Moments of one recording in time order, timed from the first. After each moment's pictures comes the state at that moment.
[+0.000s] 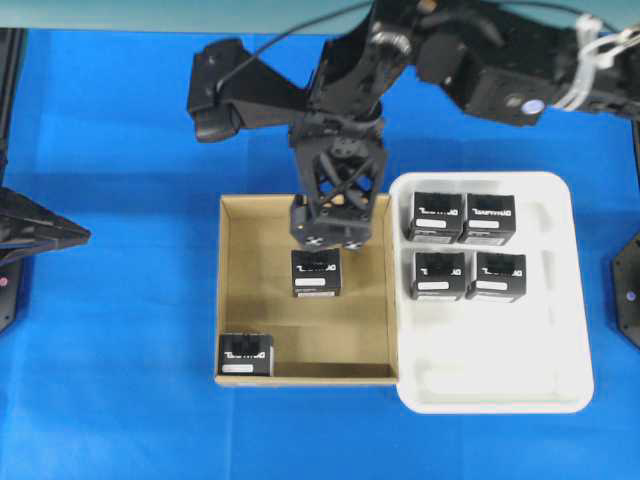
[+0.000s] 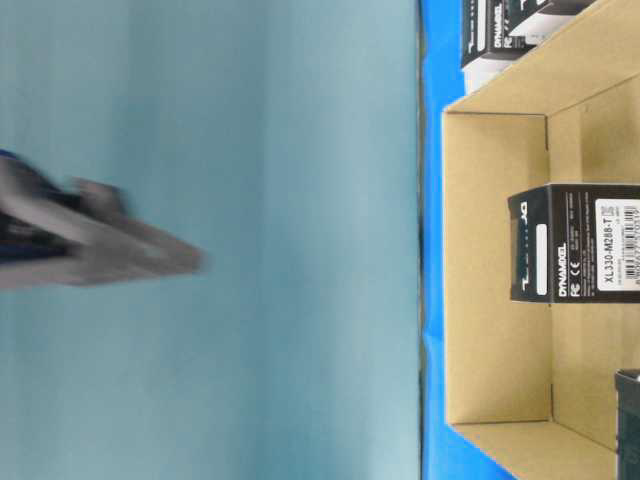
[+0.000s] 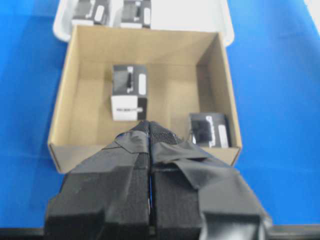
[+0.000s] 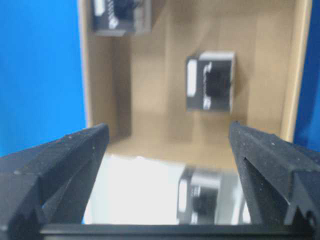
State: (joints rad) left arm -0.01 -1.14 1.08 0.02 0.35 -0.07; right arm -0.18 0.23 -0.39 0.33 1.47 -0.19
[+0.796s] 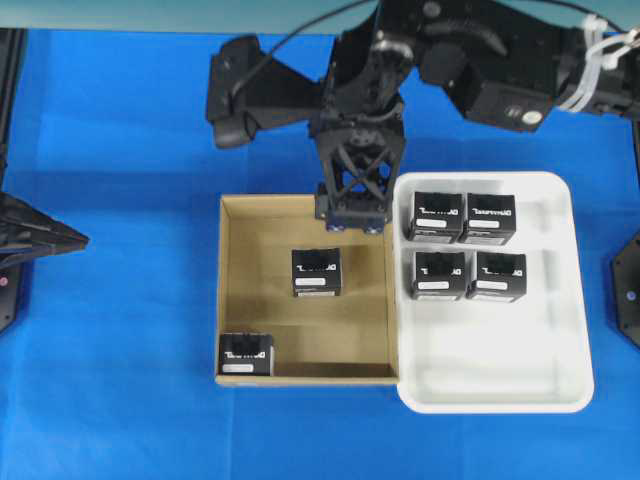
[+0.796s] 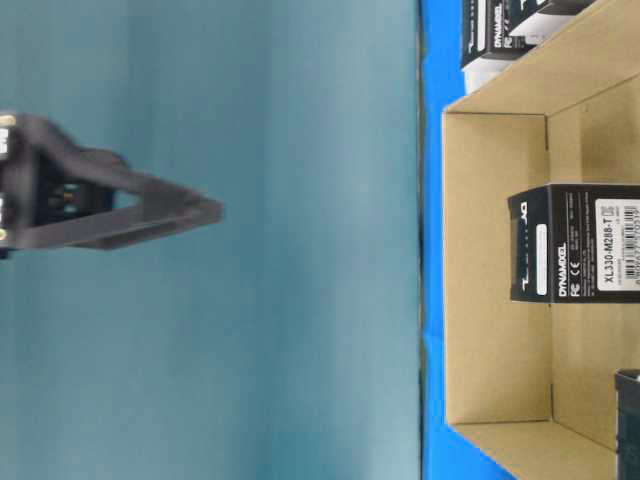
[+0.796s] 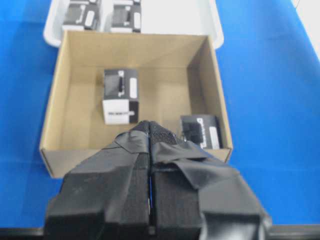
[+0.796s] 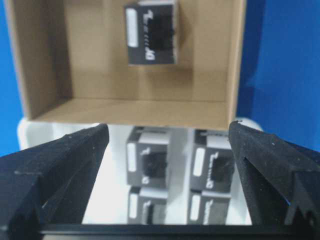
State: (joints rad) left arm -0.03 -1.14 1.08 0.02 0.35 -0.07; right arm -0.18 0.23 -0.28 0.16 1.47 -0.22
